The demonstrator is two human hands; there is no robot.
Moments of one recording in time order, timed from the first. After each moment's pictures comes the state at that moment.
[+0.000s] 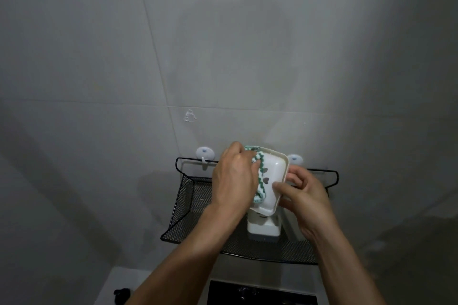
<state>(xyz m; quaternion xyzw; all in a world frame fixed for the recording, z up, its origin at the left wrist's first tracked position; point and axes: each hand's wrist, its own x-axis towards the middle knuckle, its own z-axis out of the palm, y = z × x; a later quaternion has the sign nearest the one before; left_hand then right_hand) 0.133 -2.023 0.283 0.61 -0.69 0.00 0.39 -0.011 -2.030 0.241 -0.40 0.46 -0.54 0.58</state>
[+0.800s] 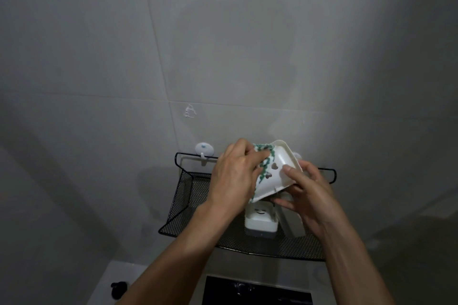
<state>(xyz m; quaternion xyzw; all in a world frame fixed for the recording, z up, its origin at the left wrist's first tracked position) 0.141 -2.014 0.286 0.56 -0.75 -0.01 0.34 -0.027 -2.033 0.243 -0.37 0.43 -0.52 0.64</state>
